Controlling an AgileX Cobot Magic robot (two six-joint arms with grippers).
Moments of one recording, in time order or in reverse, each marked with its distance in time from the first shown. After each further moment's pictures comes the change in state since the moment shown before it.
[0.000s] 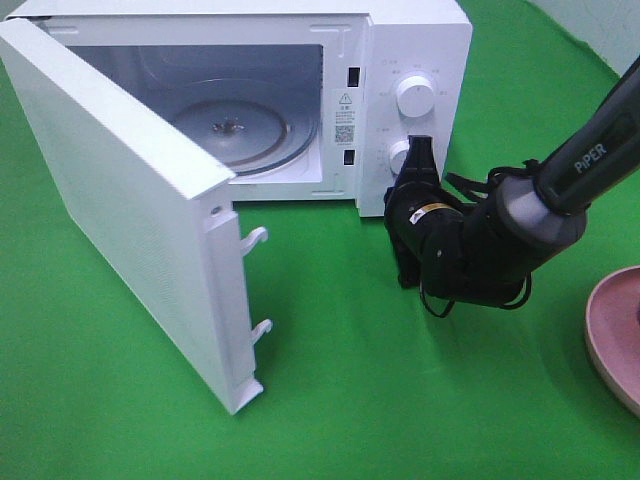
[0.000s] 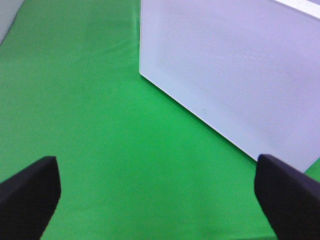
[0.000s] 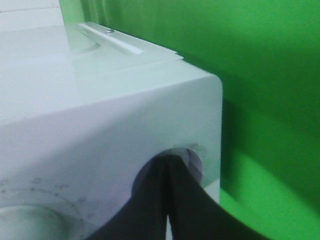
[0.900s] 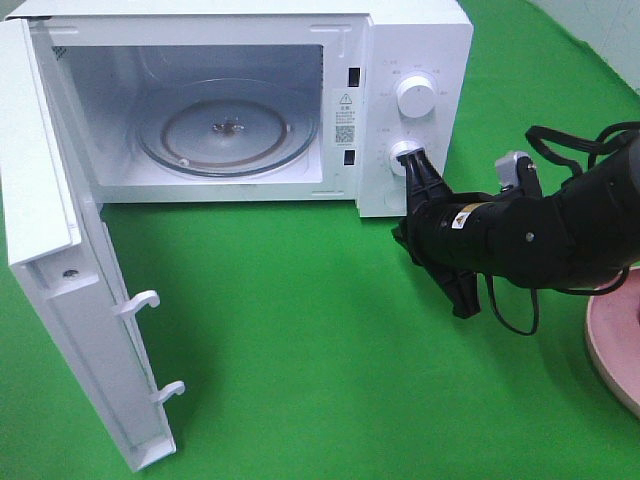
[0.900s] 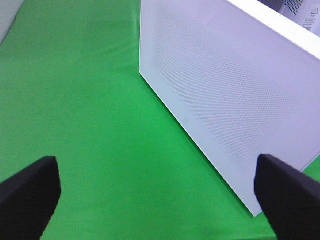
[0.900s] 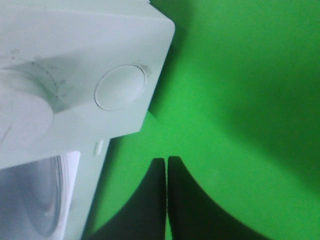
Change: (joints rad) left arm 0.000 0.000 0.000 0.000 0.000 0.000; right arm -0.027 -0.286 0.208 -0.224 0.380 -0.202
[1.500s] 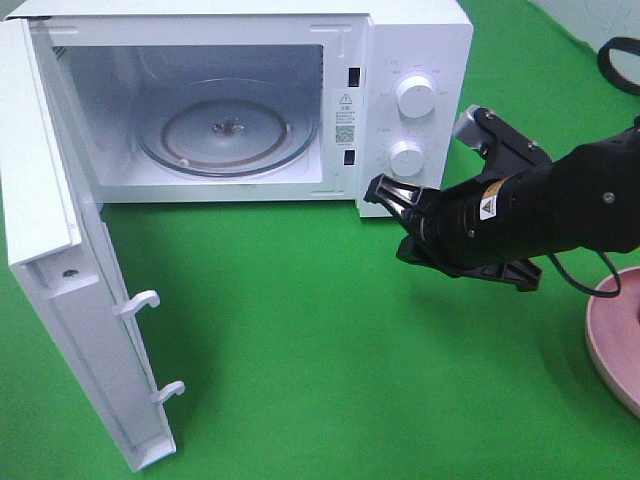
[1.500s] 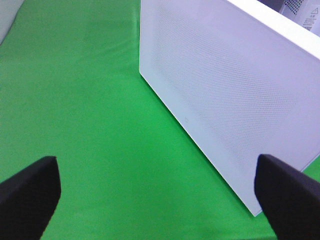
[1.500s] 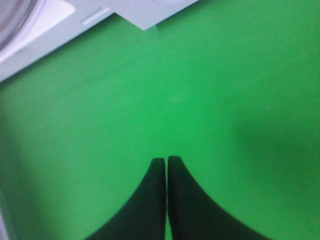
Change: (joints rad) left arm 0.000 0.000 0.000 0.000 0.000 0.000; right arm 0.000 -0.253 0.010 -0.343 0.468 -0.387
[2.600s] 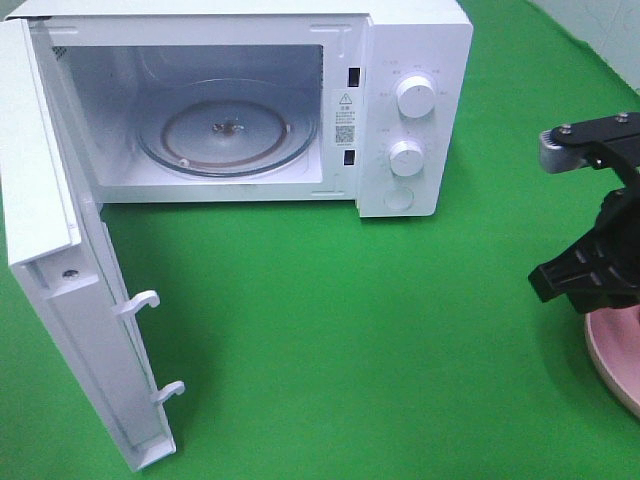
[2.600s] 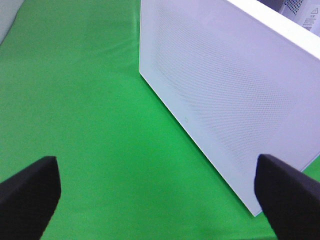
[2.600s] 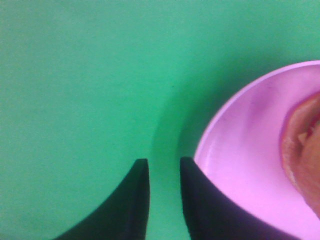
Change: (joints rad) left arm 0.000 0.000 0.000 0.000 0.000 0.000; right arm -0.234 -0.312 0.000 -0.167 0.701 -0.683
